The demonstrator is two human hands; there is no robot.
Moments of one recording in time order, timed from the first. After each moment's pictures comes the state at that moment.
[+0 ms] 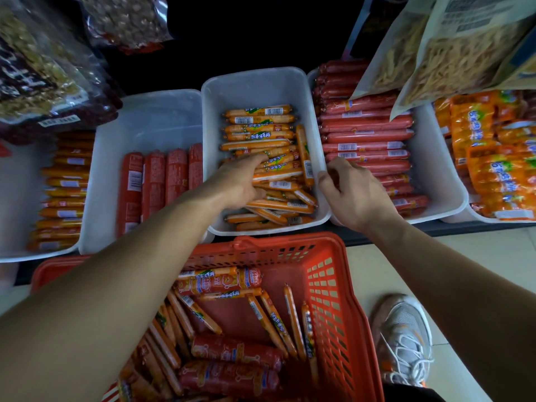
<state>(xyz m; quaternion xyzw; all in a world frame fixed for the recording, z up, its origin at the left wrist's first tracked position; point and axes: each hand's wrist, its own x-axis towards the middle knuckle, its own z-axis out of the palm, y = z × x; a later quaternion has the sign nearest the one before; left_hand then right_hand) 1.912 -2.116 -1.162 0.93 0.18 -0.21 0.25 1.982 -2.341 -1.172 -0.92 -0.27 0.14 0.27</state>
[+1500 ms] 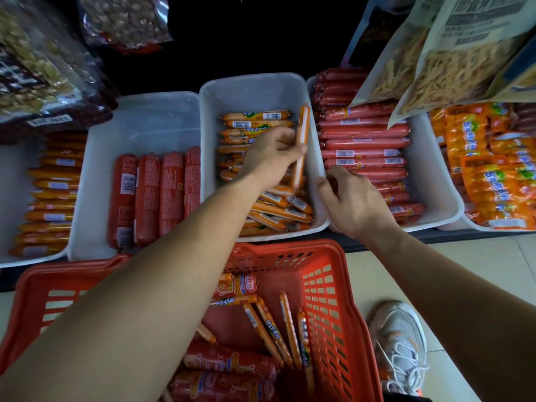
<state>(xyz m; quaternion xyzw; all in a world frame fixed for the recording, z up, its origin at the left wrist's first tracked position) 1.960 -2.158 -1.161 0.79 0.25 0.01 0.56 1.981 -2.340 -1.172 -0.92 -0.25 0.14 0.28</state>
